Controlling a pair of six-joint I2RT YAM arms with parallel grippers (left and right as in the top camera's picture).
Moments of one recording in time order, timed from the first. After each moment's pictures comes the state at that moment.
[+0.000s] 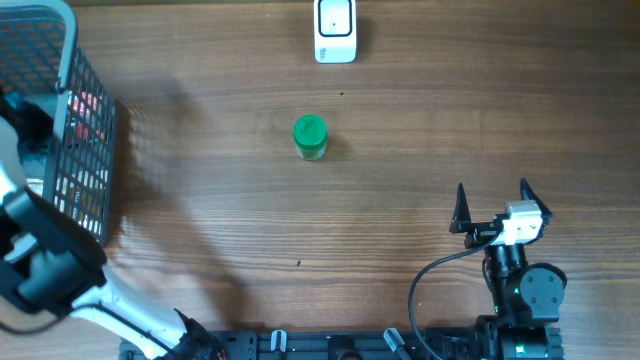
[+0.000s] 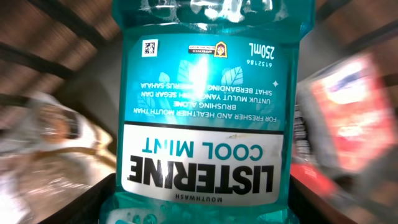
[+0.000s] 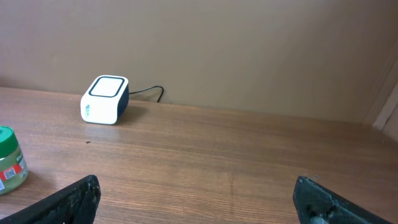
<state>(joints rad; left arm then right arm) 0.64 1.99 1.69 -0.81 -0.11 -0.20 -0.02 0.01 0.01 0.00 -0.06 -0.10</state>
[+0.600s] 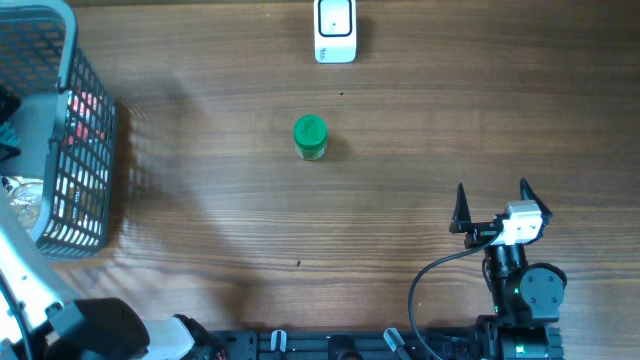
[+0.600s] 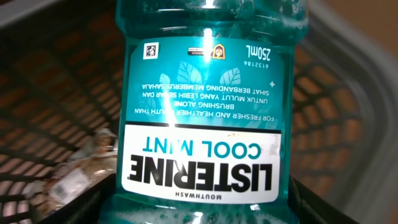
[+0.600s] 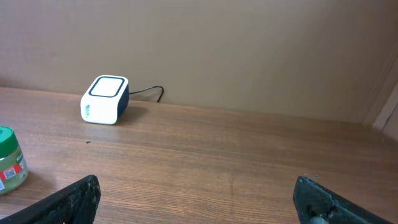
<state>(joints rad) 0.64 1.56 1.69 -0.87 0.00 -0.21 -0.02 0.01 0.01 0.00 -0.06 -0.10</state>
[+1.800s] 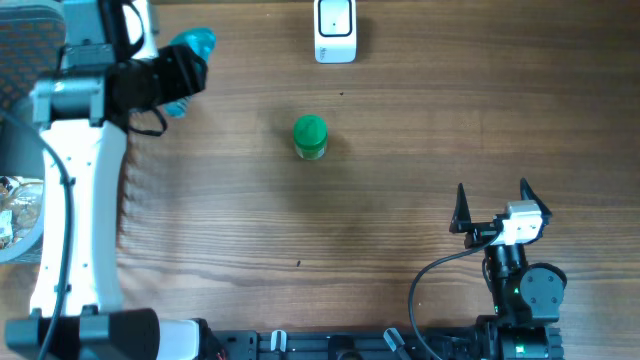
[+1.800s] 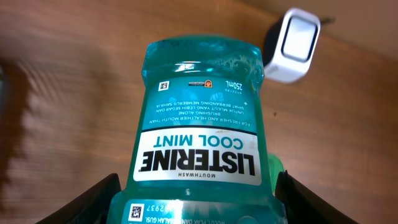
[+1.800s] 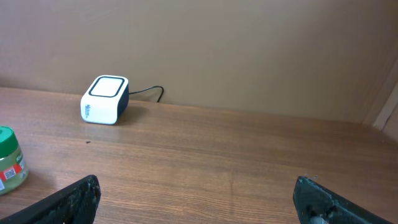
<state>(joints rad) 0.03 1.57 1.69 -1.04 0.18 -0.26 -0.02 0.01 0.01 0.00 -0.06 -0.10</state>
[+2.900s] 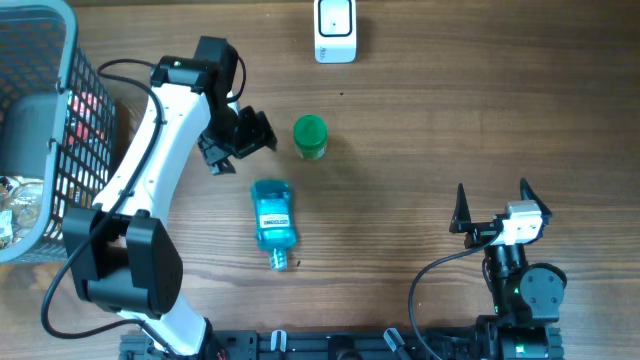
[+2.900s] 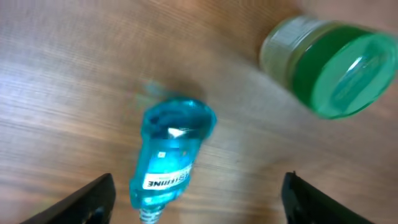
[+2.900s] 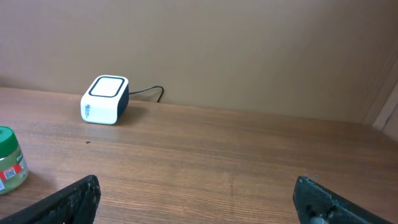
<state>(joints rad) -0.18 1.82 1.56 -1.27 0.24 -0.61 -0.02 0.01 0.01 0.00 -0.06 -0.10</state>
